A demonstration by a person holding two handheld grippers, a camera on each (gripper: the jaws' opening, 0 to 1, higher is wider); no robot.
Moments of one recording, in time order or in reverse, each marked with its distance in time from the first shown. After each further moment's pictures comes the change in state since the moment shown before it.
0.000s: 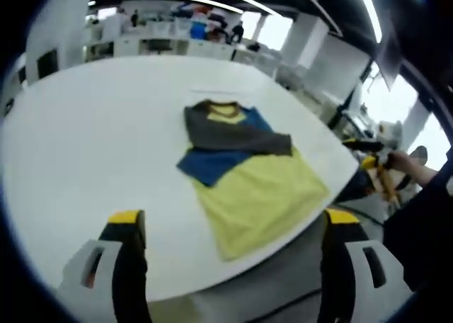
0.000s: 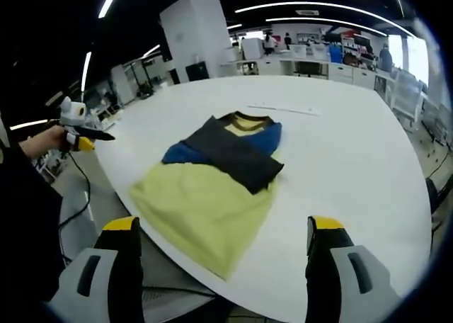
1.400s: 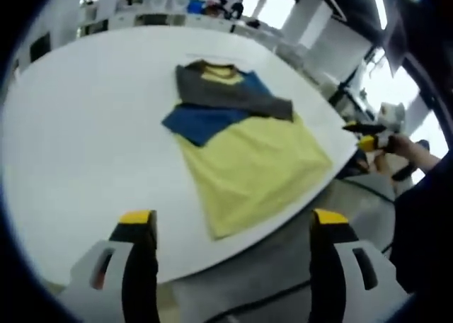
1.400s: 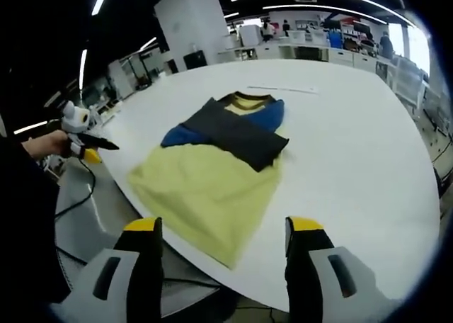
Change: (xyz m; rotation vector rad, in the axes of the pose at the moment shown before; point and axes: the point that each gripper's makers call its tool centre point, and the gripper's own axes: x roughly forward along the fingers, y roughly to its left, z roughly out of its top) left arm 0.051 -0.010 -0.064 -0.026 0.170 -0.046; right arm 0.021 0.002 -0.040 0.043 0.084 0.023
